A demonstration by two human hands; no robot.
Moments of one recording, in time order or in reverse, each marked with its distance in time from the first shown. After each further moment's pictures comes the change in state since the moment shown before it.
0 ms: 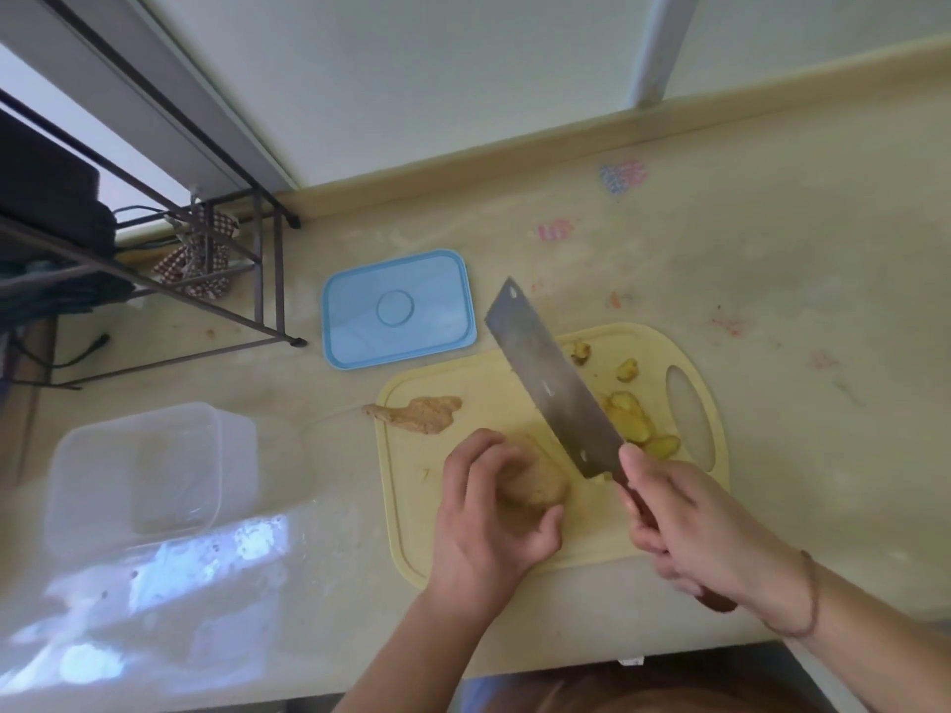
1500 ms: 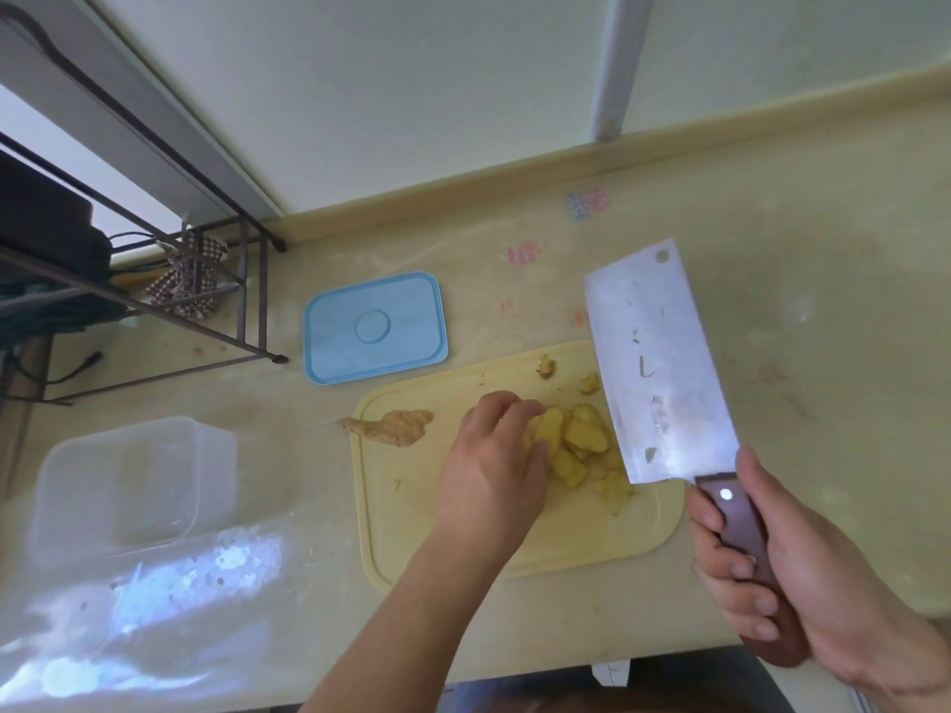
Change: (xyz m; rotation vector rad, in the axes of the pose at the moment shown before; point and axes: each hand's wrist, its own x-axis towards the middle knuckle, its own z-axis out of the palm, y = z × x) left_hand 0.058 0.045 0.016 0.161 -0.204 -0.111; right_hand -0.051 0.014 -0.055 0.641 -0.040 0.118
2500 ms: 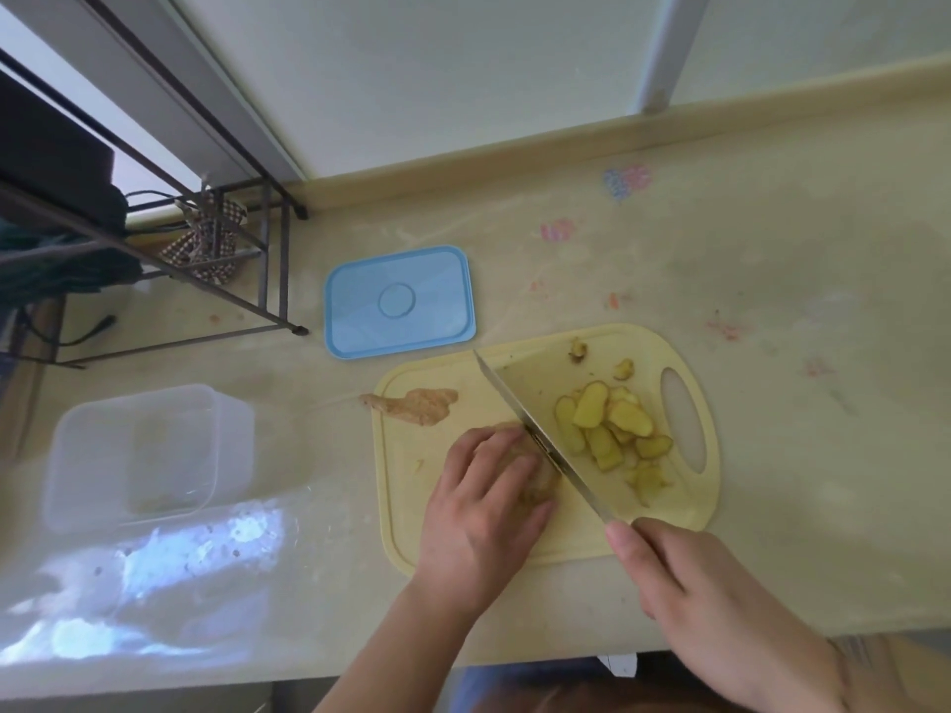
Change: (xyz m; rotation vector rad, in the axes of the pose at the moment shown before) left_hand -0.055 -0.053 0.002 0.126 0.087 0.237; right_hand 0.011 0.032 0.058 -1.082 0.144 -0.256
